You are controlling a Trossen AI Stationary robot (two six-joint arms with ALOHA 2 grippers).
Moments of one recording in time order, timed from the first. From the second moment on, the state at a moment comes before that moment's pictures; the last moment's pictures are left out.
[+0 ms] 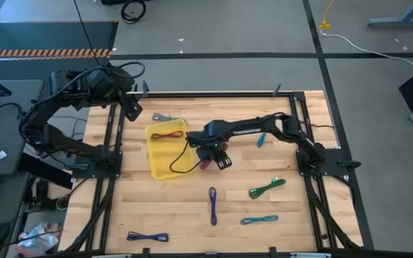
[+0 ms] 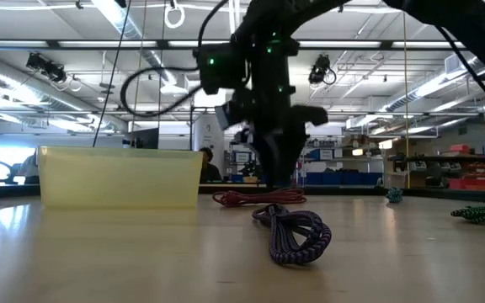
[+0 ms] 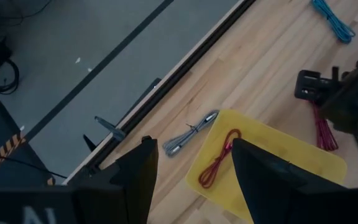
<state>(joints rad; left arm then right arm) 0.30 1.27 1.91 -1.55 -0.43 -0.25 -0.08 2.25 1.84 -1.18 0.00 -0.48</state>
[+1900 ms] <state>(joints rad) 0.20 1.27 1.57 -0.55 -0.06 -0.07 -0.09 1.77 2.27 -1.12 0.01 -0.29</state>
